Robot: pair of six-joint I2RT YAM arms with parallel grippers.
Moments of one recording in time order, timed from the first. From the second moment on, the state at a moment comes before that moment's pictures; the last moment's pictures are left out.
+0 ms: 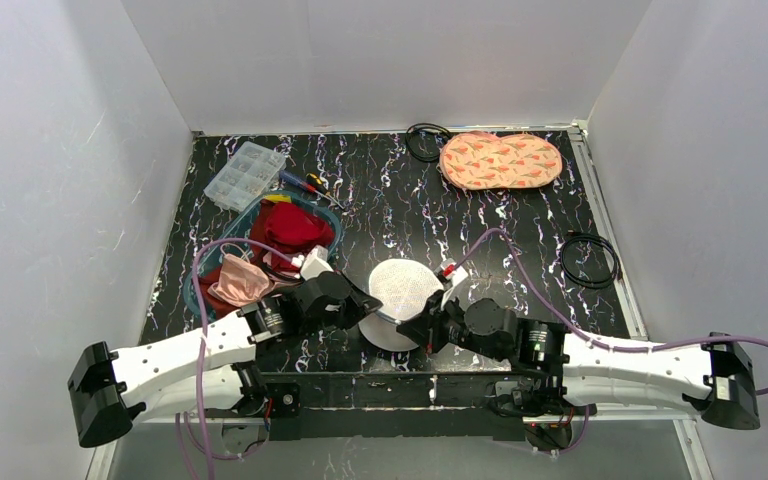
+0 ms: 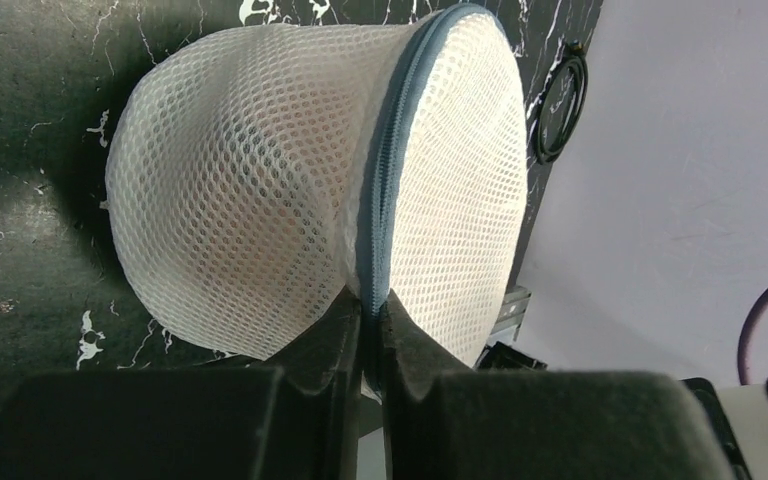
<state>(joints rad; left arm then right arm) -1.07 0.94 0.63 -0.37 -0.30 -1.46 1.34 0.81 0.46 0.04 0.22 0.68</state>
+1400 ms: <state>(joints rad) -1.05 0.84 0.58 -0.35 0.00 -1.35 1.34 0.85 0.48 -0.02 0.19 0.69</state>
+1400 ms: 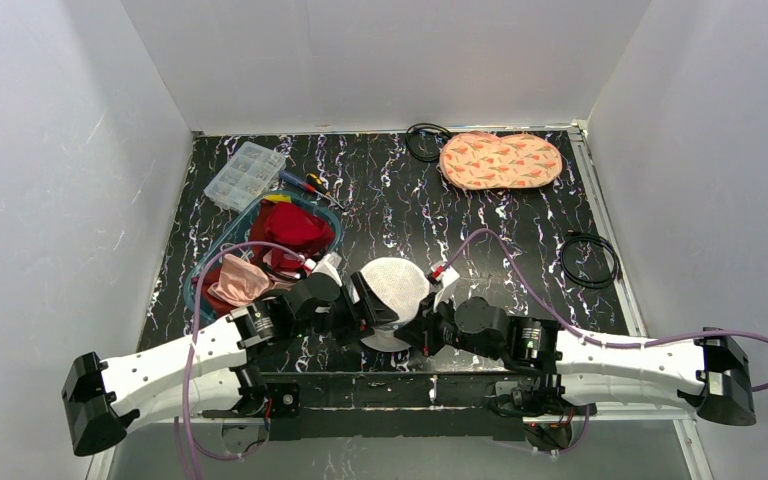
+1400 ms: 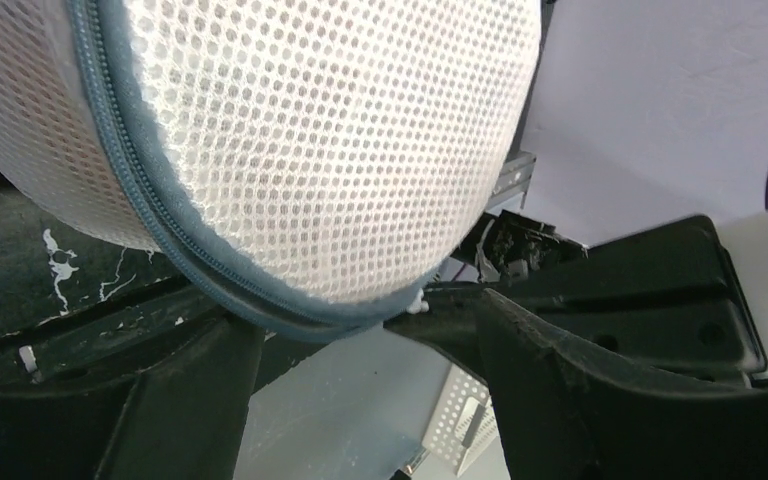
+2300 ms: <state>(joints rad) -0.96 0.97 0.68 -0.43 -0.15 -1.37 1.34 0.73 0.51 -0.11 0.19 0.68</state>
